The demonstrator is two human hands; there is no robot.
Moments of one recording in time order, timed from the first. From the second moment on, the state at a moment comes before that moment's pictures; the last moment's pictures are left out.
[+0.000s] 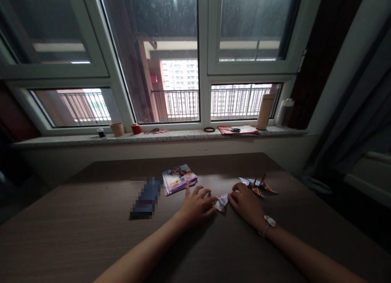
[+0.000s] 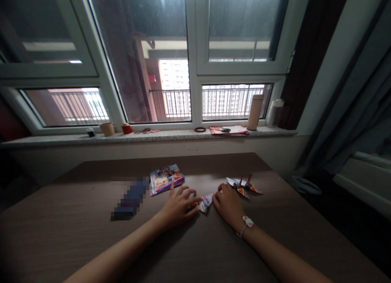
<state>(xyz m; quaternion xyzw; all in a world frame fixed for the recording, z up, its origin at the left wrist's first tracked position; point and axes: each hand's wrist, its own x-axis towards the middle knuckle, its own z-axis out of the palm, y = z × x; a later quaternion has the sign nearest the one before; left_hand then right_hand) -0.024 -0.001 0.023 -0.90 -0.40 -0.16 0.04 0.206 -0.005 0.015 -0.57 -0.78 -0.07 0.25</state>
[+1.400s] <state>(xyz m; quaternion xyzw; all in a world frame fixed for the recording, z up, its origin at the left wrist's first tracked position) -0.025 0.013 0.018 -0.88 -0.45 -0.17 0.04 0.196 -0.003 0.022 -0.56 -0.80 -0.09 0.21</state>
